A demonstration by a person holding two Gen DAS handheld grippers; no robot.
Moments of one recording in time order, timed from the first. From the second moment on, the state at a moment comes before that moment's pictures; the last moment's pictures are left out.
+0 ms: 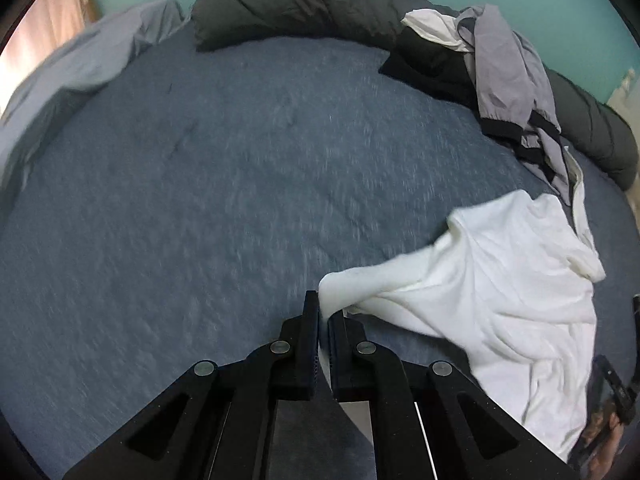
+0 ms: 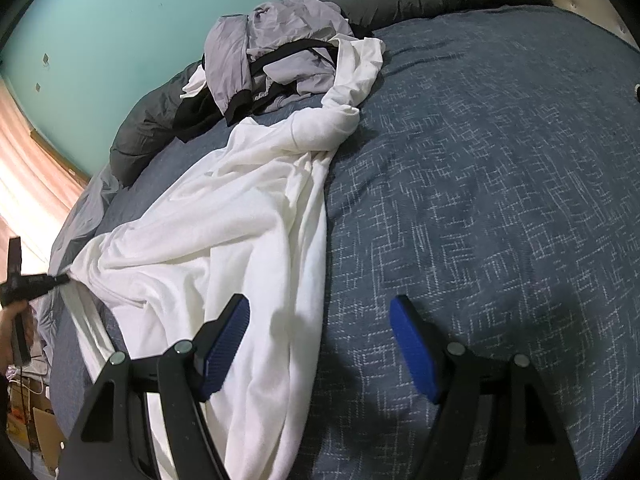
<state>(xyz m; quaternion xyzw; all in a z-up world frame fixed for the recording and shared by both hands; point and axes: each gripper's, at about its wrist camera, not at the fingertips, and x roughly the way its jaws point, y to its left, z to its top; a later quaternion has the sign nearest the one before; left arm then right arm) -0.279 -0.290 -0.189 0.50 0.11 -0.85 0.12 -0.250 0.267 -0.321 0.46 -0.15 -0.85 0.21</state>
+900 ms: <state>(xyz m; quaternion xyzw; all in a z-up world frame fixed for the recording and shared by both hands) -0.222 -0.247 -0.285 0.56 0.19 -0.81 0.04 -0.249 0.260 -0.322 0.46 -0.15 -0.85 0.22</state>
